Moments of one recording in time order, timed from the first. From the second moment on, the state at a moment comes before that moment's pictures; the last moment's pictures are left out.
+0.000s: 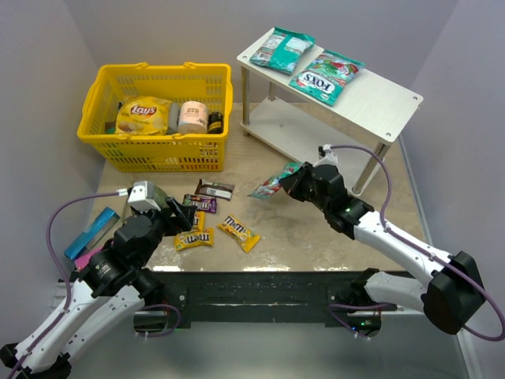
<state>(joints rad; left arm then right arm) -0.70 0.35 0.59 -0.57 -0.43 -0.63 0.65 1.13 0.73 -0.02 0.16 0.90</state>
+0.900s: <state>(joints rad) -0.70 0.35 0.59 -0.57 -0.43 -0.63 0.65 1.05 1.38 -0.32 -0.01 0.54</state>
